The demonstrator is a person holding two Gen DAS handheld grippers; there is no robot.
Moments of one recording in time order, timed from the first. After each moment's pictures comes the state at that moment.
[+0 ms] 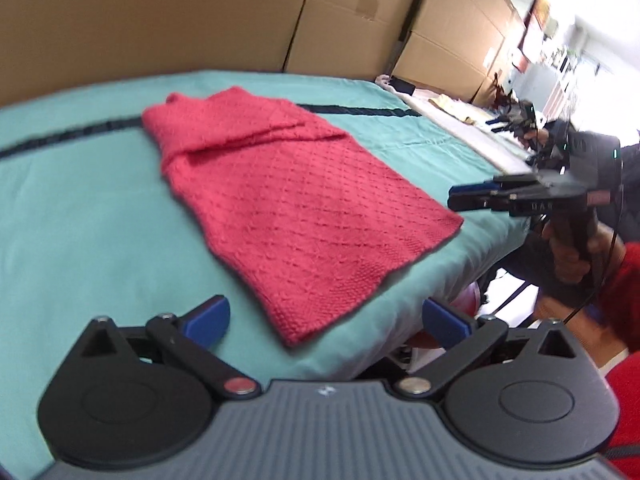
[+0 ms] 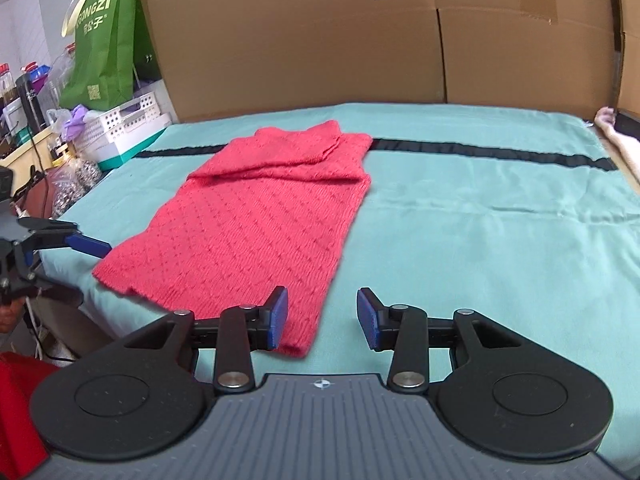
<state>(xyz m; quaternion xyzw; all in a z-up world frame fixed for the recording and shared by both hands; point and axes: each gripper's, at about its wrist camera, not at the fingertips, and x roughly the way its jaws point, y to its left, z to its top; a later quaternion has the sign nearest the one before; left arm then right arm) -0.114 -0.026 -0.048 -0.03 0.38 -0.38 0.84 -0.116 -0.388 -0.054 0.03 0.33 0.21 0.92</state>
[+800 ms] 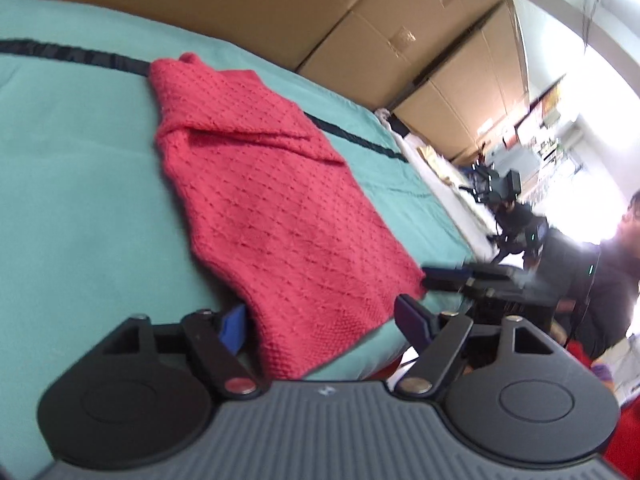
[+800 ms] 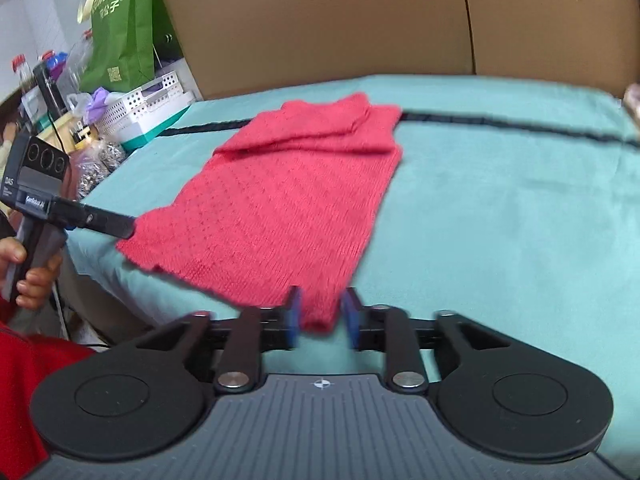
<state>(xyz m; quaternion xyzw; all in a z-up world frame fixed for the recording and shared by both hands) -0.079 -0.006 -0.053 -0.16 0.40 -0.40 0.81 -0.111 -0.386 -0.048 0.03 0.35 0.23 0.91</state>
